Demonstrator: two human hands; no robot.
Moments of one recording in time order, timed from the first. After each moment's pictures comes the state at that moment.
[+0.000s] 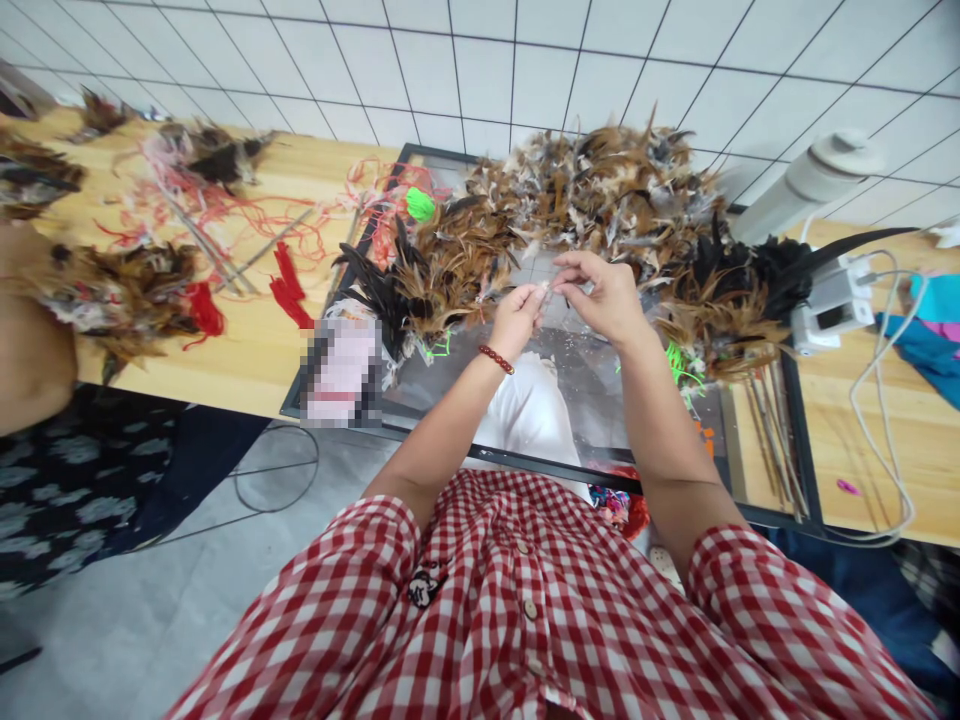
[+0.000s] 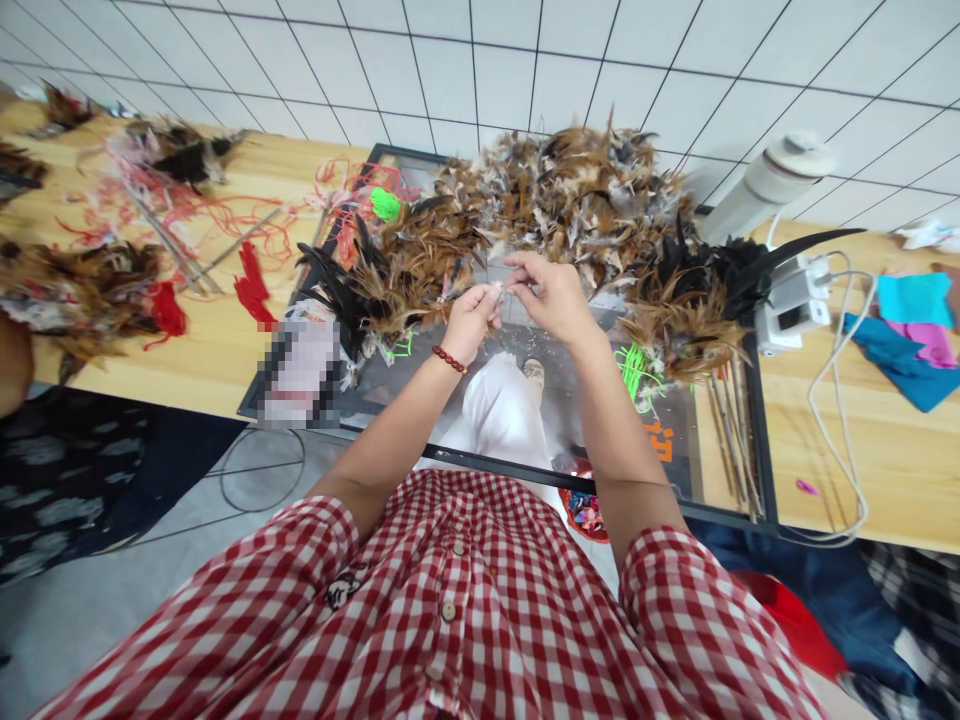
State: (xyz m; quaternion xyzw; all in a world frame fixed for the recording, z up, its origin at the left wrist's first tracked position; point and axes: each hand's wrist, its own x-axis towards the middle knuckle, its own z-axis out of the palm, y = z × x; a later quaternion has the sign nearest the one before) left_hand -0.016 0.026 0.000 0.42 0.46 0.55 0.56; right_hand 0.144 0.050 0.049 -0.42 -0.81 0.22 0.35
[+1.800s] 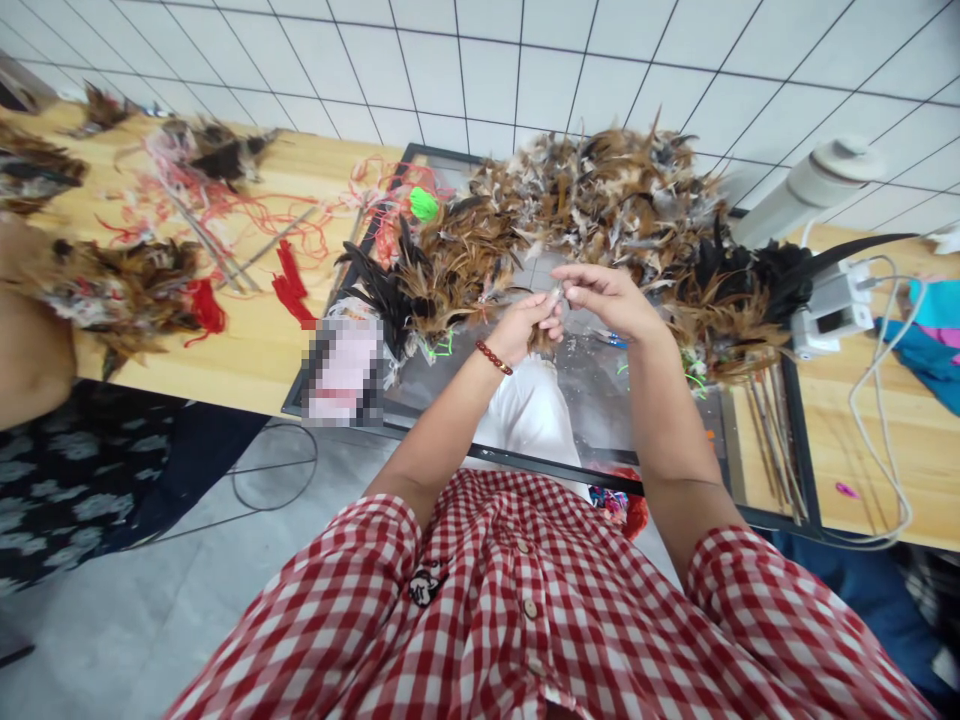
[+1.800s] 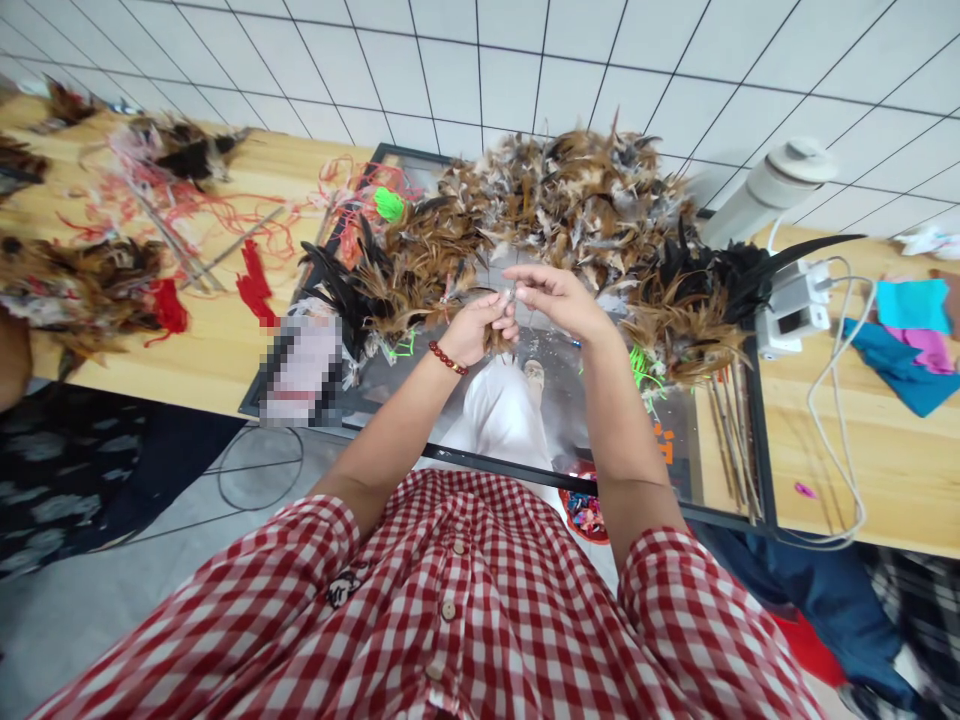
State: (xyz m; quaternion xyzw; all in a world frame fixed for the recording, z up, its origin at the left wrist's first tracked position) left_hand -0.022 0.013 0.022 0.32 0.30 0.45 0.78; right_hand 0.152 0.054 0.052 -0.38 -0.70 0.49 0.36
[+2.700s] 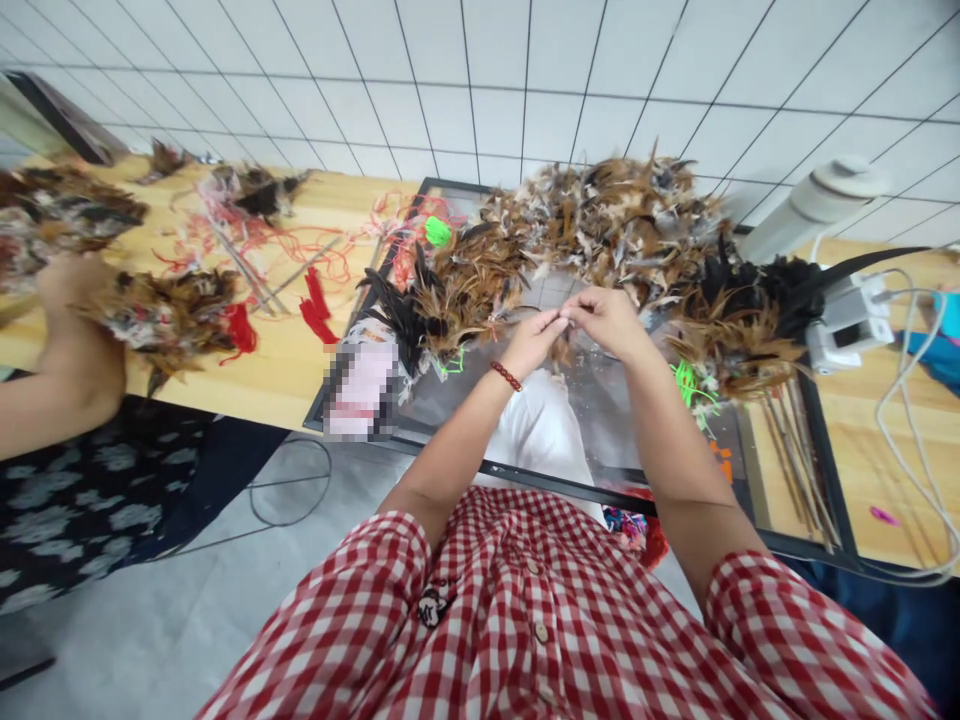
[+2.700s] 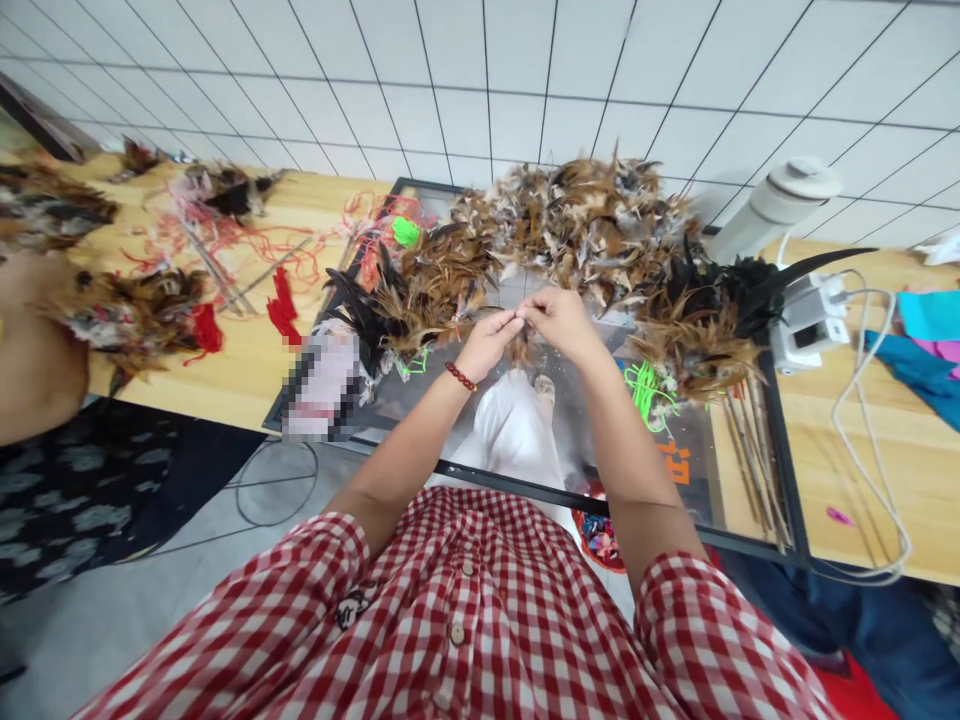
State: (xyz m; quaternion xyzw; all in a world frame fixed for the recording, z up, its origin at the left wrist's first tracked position) left_hand -0.022 0.027 -0.011 0.53 0.40 0.51 0.55; right_hand 0.136 0.056 0.043 -0.49 -0.74 0.33 0.32
